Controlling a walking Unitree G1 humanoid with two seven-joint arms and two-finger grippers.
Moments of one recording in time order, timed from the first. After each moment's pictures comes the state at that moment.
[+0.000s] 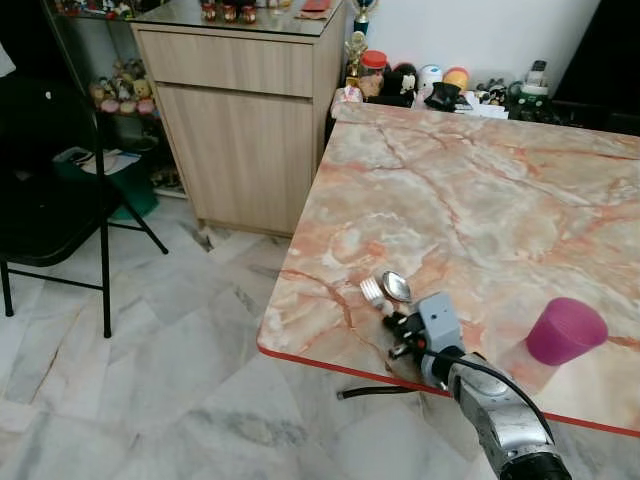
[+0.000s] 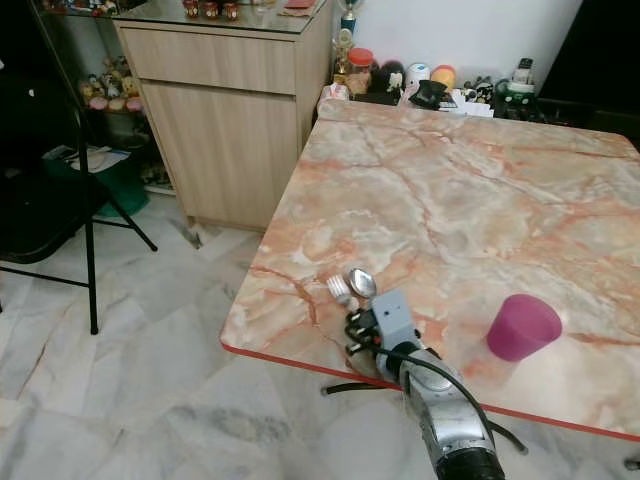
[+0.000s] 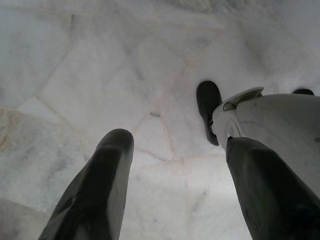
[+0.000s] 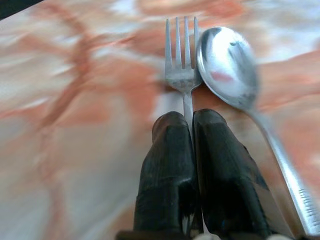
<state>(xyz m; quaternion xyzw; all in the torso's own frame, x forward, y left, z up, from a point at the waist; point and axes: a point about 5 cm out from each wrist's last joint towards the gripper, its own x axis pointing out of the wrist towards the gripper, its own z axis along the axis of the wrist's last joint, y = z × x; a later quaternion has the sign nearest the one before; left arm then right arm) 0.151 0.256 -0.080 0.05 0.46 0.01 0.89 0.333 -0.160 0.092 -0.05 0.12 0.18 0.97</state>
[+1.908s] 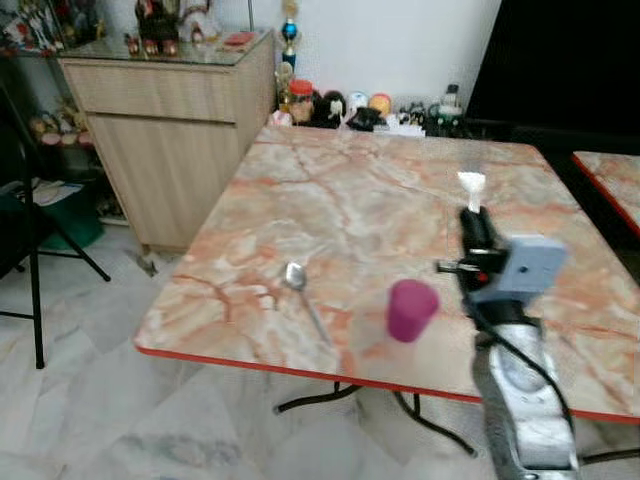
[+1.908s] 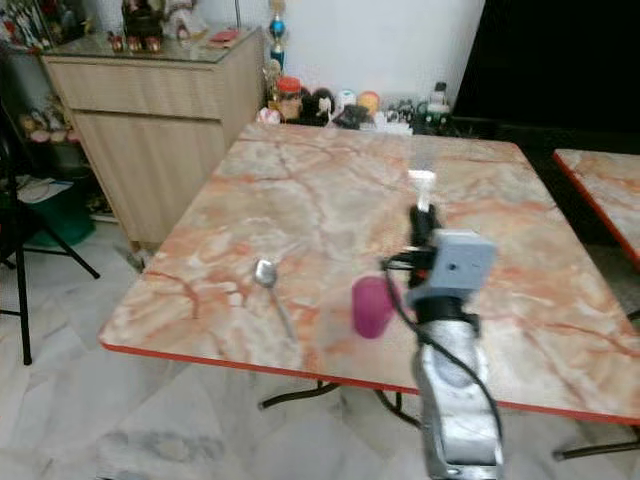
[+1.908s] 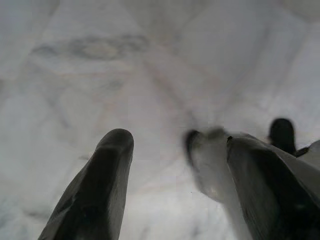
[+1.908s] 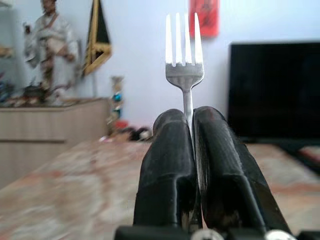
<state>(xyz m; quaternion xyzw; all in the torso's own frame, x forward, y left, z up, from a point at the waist) 0.168 0.220 -0.083 0.07 0.45 -0.02 0.89 0.305 -0.162 0.209 0.01 -0.21 -0.01 0.98</state>
